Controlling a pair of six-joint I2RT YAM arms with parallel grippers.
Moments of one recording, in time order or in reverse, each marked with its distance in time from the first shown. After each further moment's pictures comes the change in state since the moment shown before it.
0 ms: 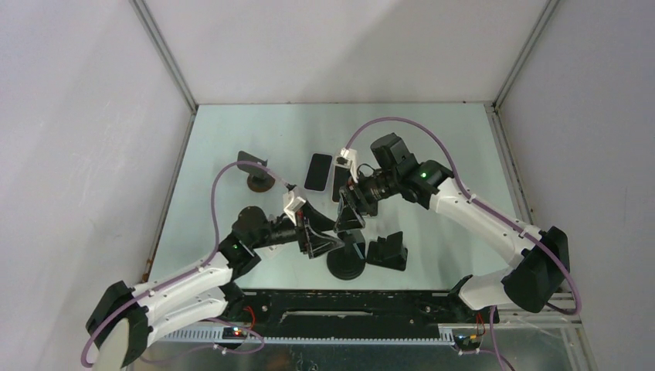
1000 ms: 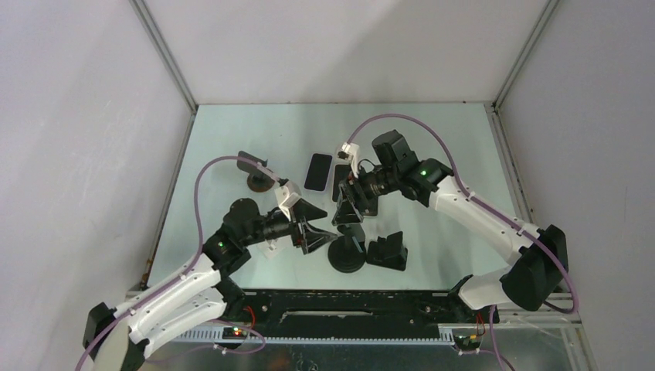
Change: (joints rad) left arm 0.056 -0.123 0.145 -0.392 -0.068 0.185; right arm -0.021 0.014 0.001 0.046 0.042 0.023
